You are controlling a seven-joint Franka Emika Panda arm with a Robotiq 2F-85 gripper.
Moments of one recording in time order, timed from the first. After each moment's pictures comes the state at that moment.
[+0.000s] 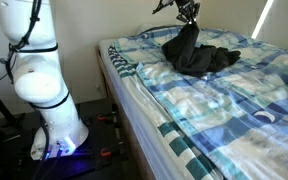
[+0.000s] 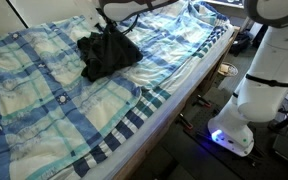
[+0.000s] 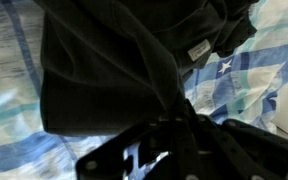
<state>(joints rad) 0.19 0.18 0.17 -1.61 -0.54 2.13 2.24</state>
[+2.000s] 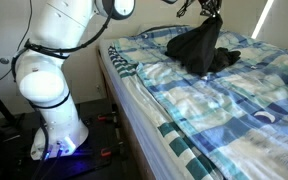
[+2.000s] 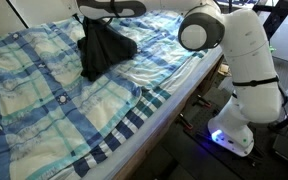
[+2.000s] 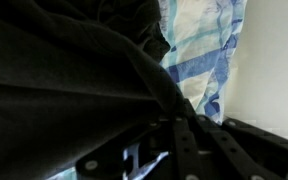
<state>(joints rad) 0.27 0.68 0.05 -0.89 -0.59 2.15 2.25</state>
